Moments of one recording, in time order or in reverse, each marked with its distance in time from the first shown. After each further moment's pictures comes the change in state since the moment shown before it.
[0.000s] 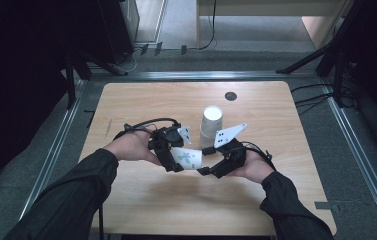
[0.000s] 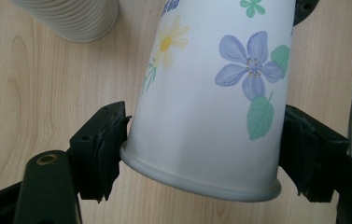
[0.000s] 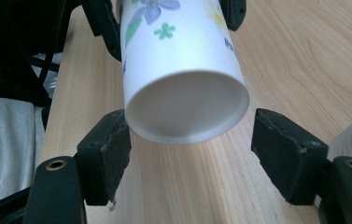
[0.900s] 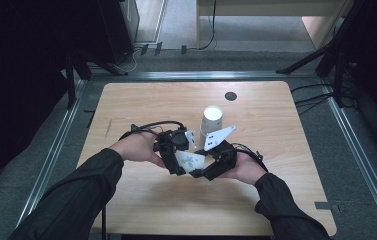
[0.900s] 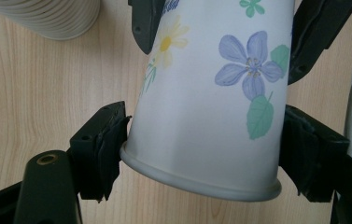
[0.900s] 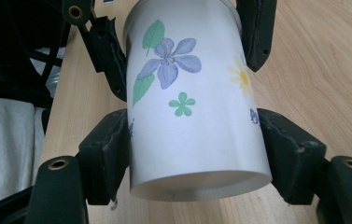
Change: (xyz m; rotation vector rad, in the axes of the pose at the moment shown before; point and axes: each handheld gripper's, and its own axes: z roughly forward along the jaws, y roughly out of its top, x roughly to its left) left arm -0.002 0.009 0.012 0.047 -0.029 0.020; right arm 0.005 0.008 0.021 0.025 0.020 -0.022
